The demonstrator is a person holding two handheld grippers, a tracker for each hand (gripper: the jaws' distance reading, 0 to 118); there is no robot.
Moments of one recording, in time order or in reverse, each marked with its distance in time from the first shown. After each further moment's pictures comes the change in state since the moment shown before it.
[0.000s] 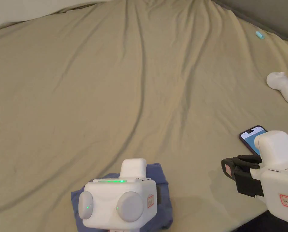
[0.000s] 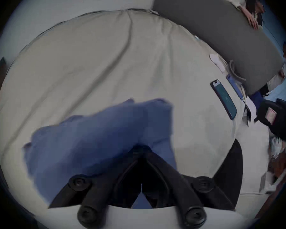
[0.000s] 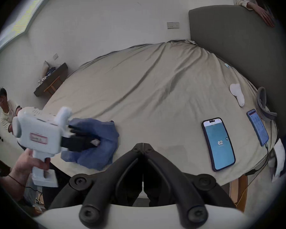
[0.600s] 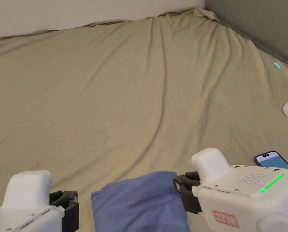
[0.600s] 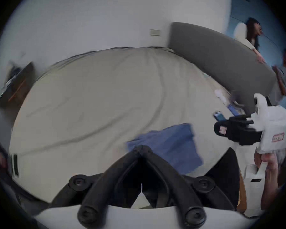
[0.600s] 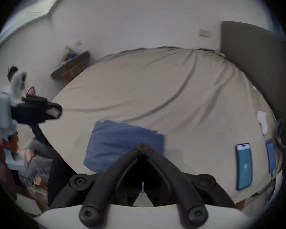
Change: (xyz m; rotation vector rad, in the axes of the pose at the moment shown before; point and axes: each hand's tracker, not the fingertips) left arm -0.114 -0.078 0.221 0.305 0.235 0.130; right arm -0.127 0.023 -0.051 -0.052 0.168 0.233
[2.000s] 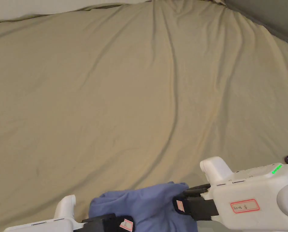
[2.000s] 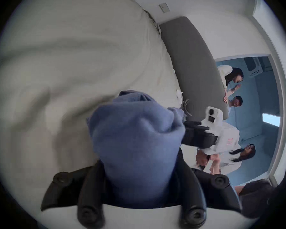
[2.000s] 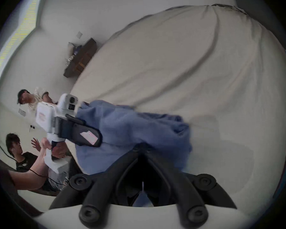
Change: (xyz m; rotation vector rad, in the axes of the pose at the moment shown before) left arm -0.099 -0.032 -0.198 -0.359 -0.788 0.376; right arm 0.040 0.012 -0.090 -0.161 0.292 -0.237
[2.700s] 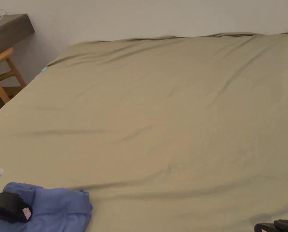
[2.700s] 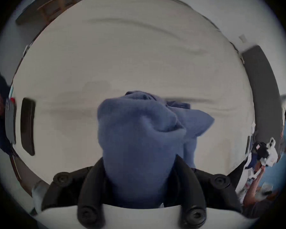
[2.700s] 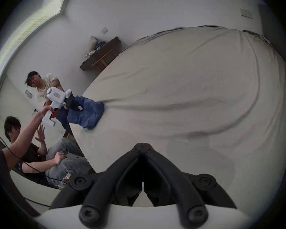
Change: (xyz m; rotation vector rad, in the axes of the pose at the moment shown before) left arm -0.172 -0.010 0.395 0.085 0.754 0.317; right arm -0.143 0.028 -0.051 0.008 0.037 0.203
